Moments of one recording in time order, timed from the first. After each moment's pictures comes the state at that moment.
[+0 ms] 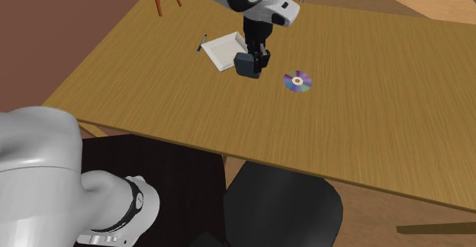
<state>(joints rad) 0.24 0.01 0.48 -2.25 0.00 2.27 0.56</state>
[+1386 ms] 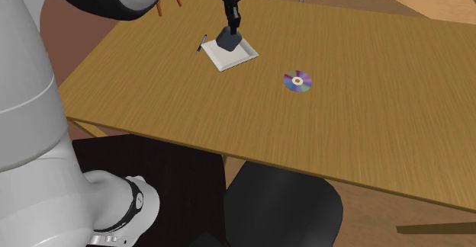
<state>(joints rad) 0.54 0.46 0.54 -1.75 -0.27 2.14 1.02</state>
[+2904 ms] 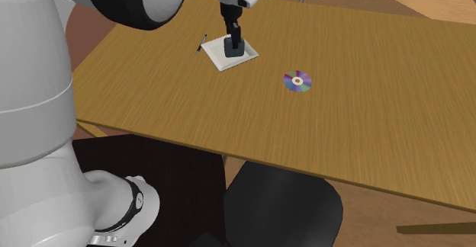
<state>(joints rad) 0.56 0.54 0.51 -1.79 -0.32 2.25 1.05</state>
